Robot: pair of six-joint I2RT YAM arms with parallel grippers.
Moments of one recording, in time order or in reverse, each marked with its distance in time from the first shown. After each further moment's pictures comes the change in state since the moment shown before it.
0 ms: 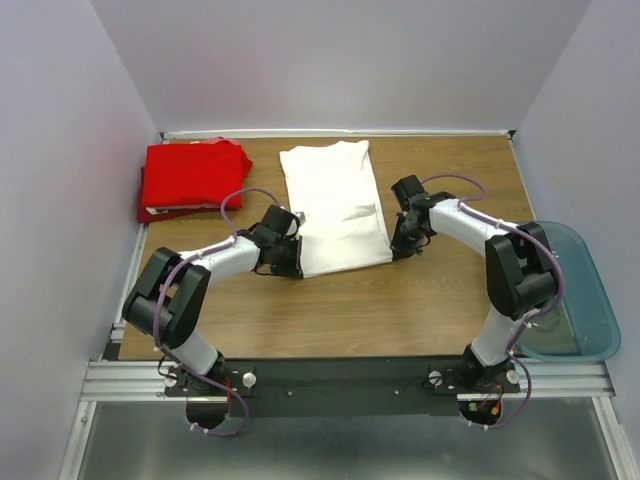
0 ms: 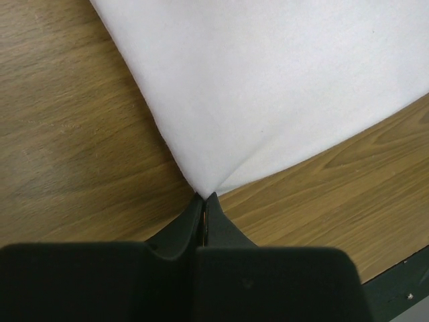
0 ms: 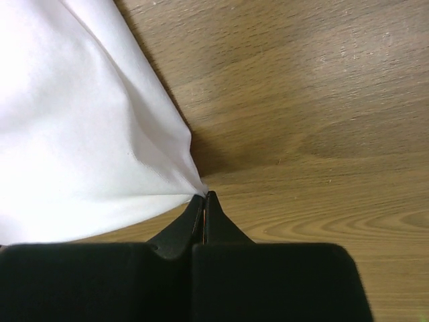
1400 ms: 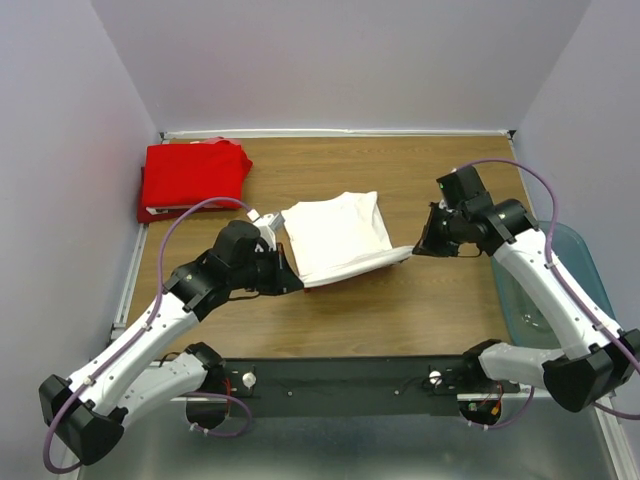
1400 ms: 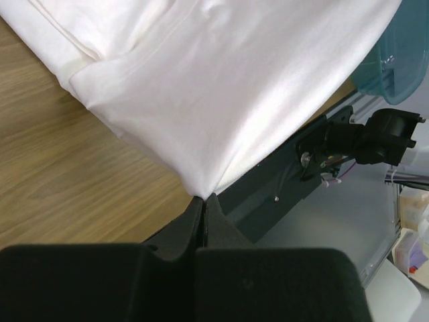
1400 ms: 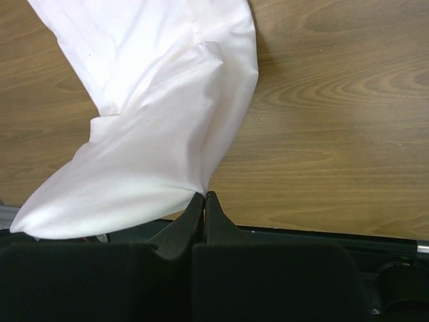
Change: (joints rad) left arm -0.145 -0.736 -0.017 -0.343 0.074 -0.235; right arm 0.038 -0.566 0.100 -0.382 -0.051 0.001
